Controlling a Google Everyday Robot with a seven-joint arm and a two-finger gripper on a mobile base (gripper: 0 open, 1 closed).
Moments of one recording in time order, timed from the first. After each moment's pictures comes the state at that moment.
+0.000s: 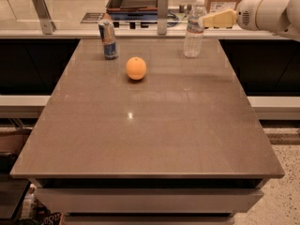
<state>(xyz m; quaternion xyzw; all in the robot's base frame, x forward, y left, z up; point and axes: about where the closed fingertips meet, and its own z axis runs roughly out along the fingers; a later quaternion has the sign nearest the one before) 0.772 -0.234 0.997 -0.25 0.75 0.09 0.61</state>
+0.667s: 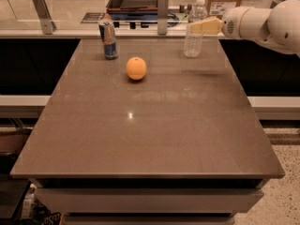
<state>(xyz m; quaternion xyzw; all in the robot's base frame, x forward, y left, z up) 0.798 -0.202 0.959 -0.24 0.74 0.16 0.60</state>
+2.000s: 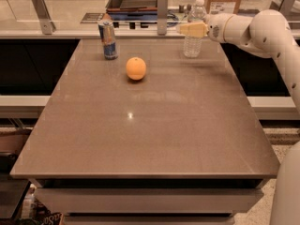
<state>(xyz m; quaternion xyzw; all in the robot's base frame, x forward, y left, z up) 0.838 -0.167 0.931 -0.24 0.72 0.22 0.61</state>
